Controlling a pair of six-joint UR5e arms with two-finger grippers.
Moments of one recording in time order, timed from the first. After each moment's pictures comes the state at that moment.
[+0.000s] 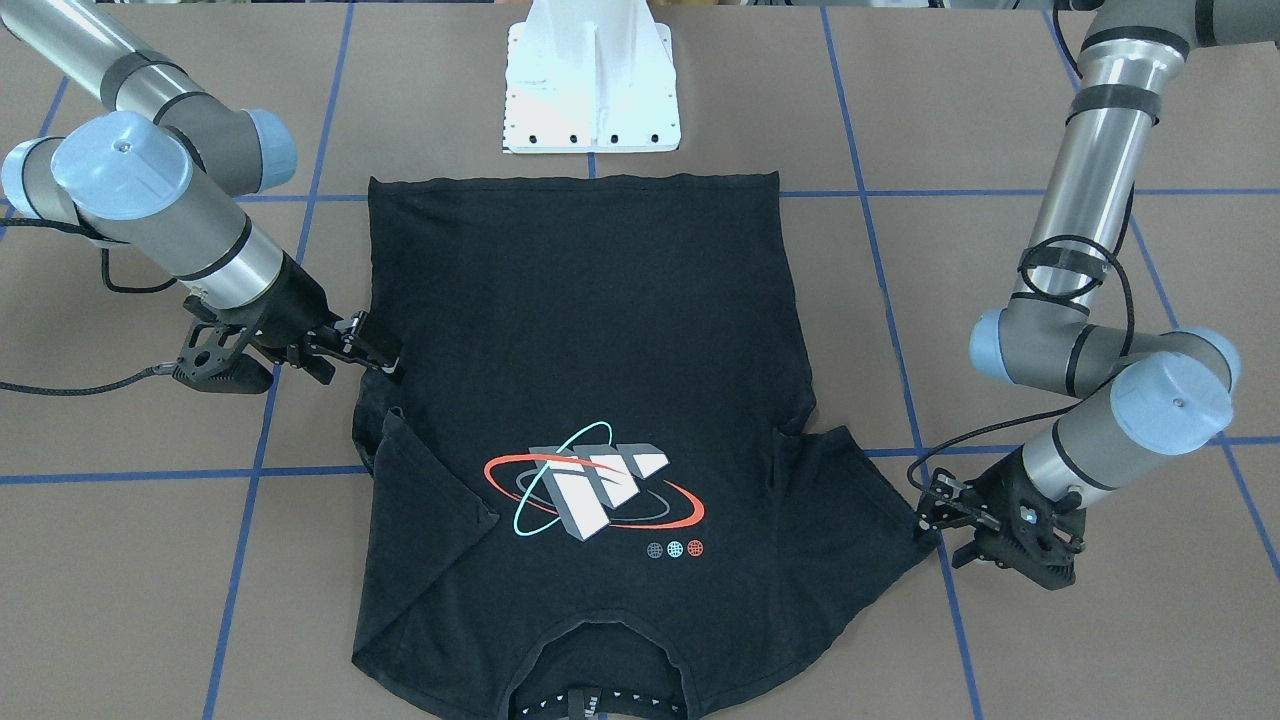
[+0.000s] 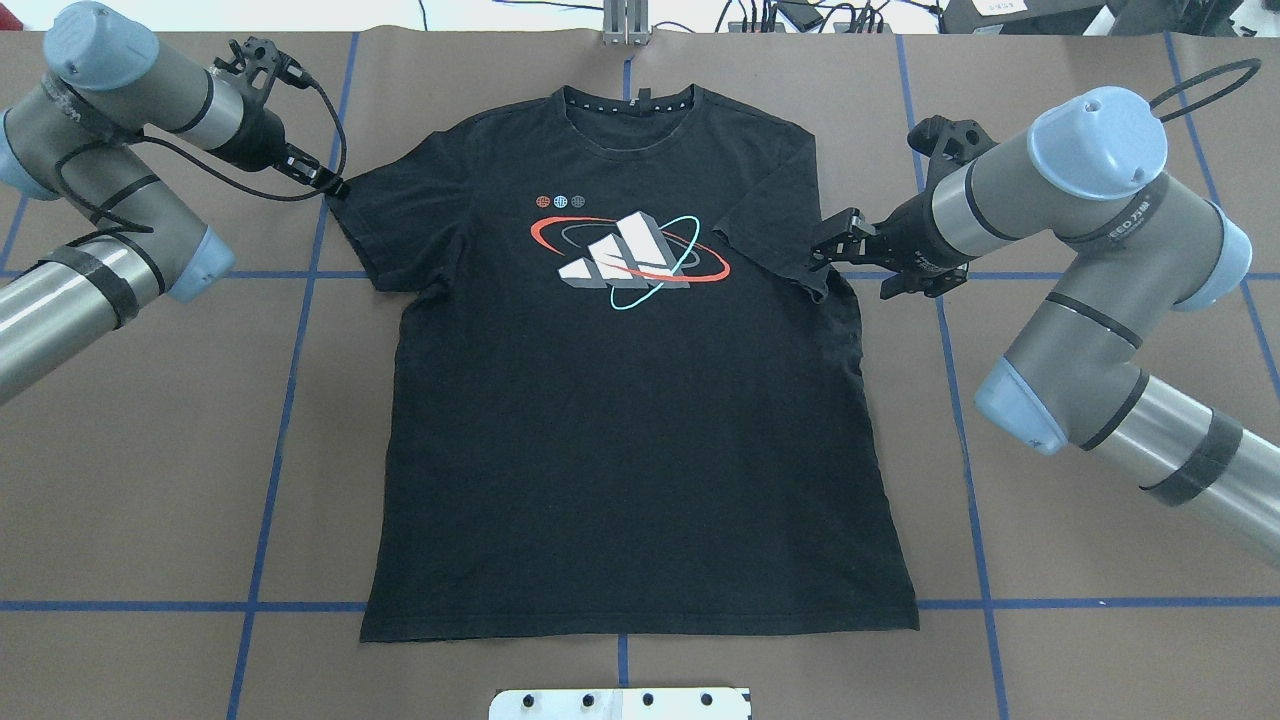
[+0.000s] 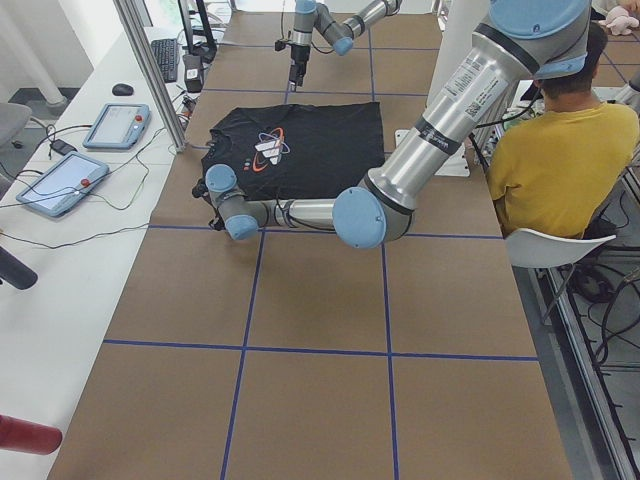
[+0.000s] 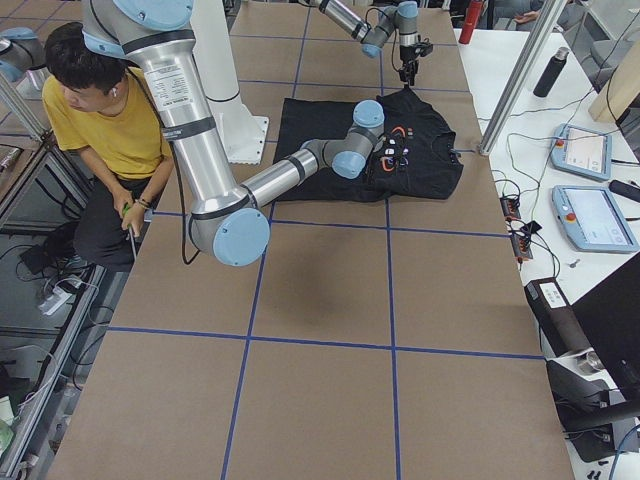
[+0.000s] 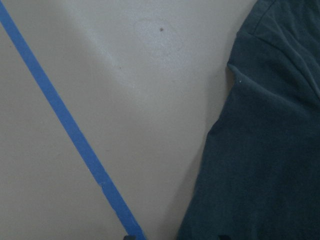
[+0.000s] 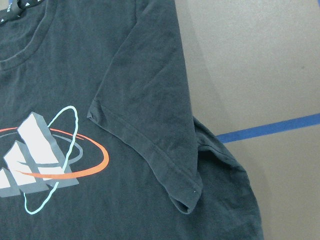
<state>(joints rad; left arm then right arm) -1.00 -2.25 -0.82 -2.58 -2.23 -0.41 0.82 -1.20 1.66 -1.04 2.12 1.37</state>
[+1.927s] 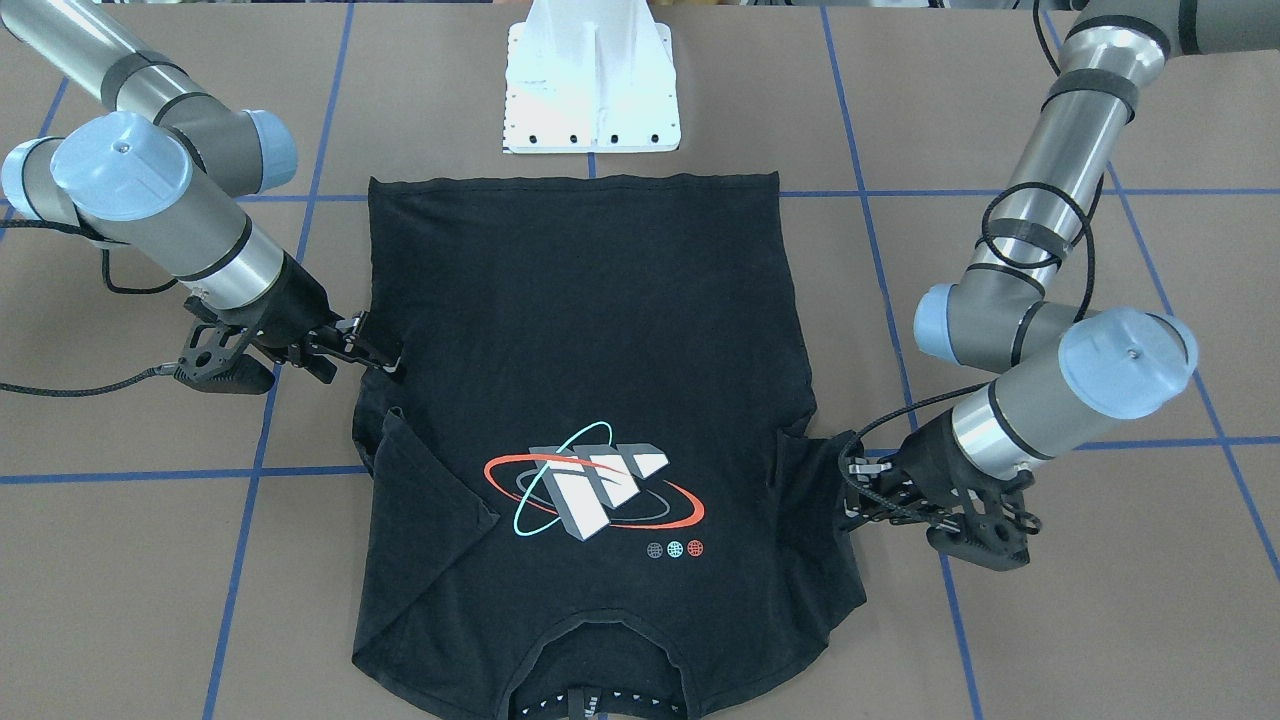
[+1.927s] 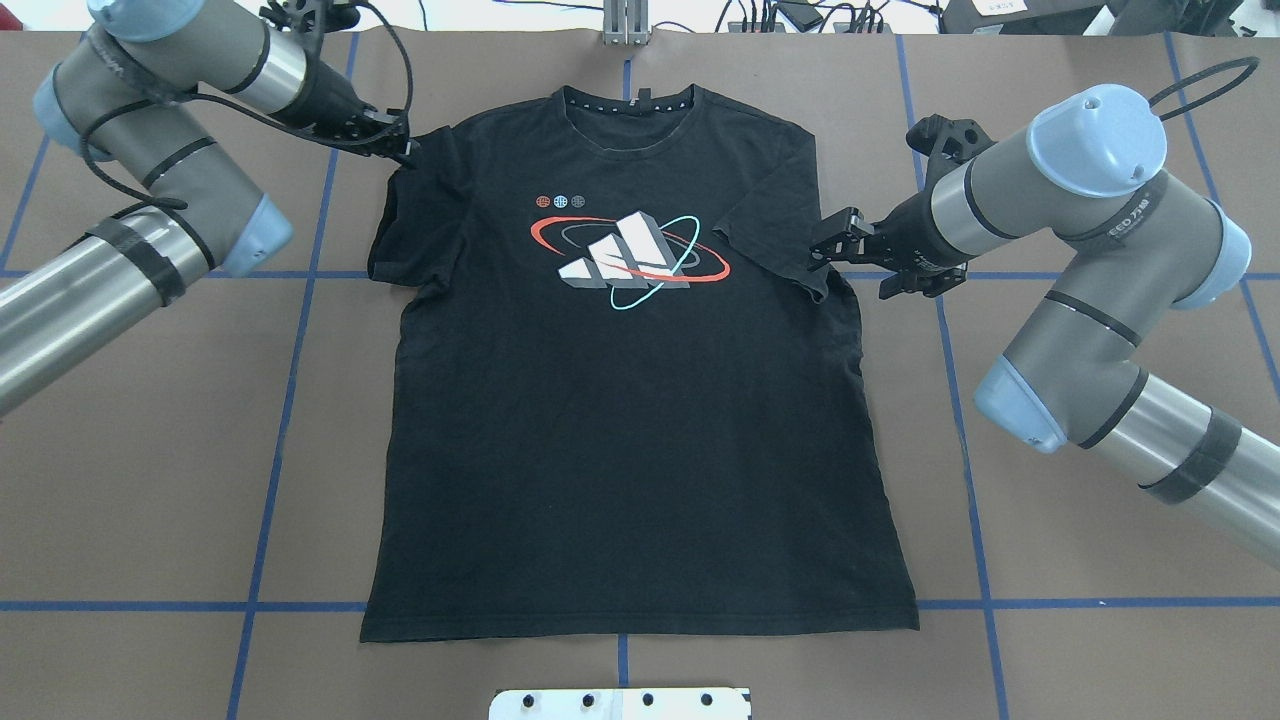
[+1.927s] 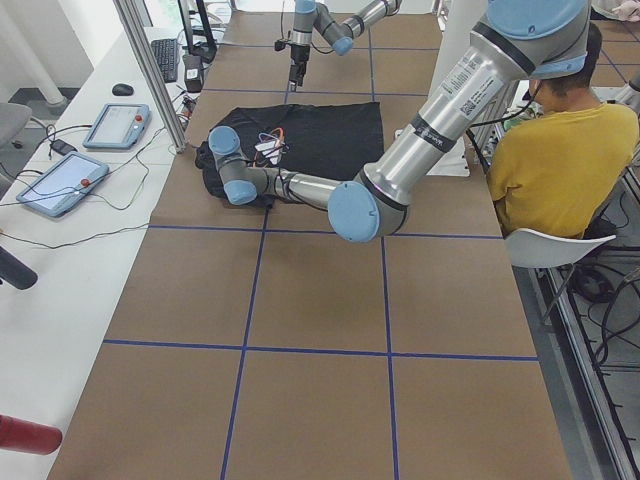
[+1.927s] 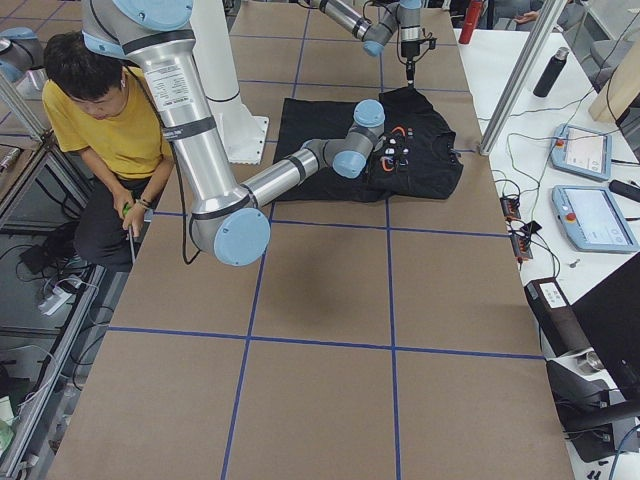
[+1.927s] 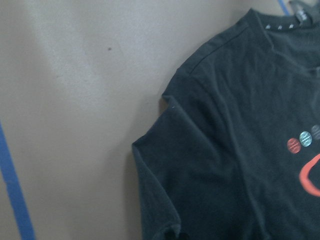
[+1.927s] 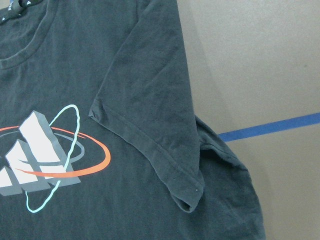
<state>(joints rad) -0.97 -2.32 -0.99 -2.53 -2.31 -1.00 0.82 -1.19 1.66 -1.04 2.13 1.37</state>
